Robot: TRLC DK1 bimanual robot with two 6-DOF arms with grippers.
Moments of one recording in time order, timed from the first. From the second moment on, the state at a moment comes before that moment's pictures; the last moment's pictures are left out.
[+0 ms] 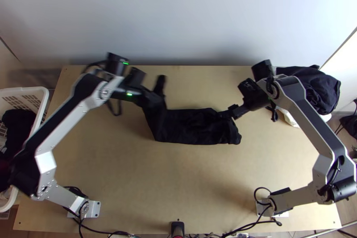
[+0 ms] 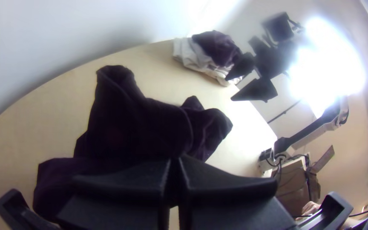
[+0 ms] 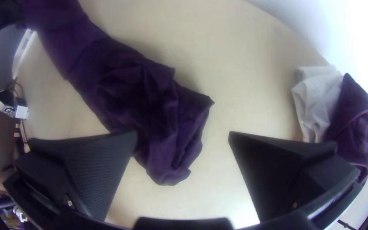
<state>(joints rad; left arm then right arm) -0.42 1.66 1.62 -0.78 0.59 0.03 0.28 1.57 1.47 -1.09 -0.17 -0.24</state>
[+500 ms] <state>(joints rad) -0.65 2.04 1.99 -0.73 0.70 -0.01 0.18 1.49 1.36 -1.10 -0.18 -0.22</state>
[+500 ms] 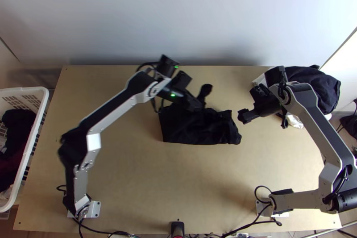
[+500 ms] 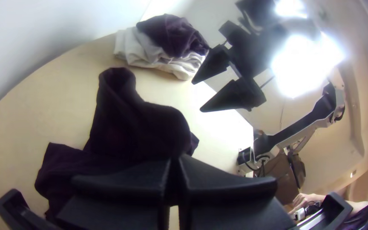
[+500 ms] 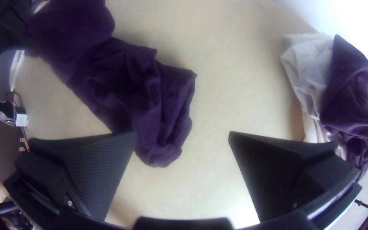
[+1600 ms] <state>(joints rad) -0.52 1.92 1.99 -1.20 0.78 0.18 0.36 1.73 1.62 -1.08 -0.18 -0.23</state>
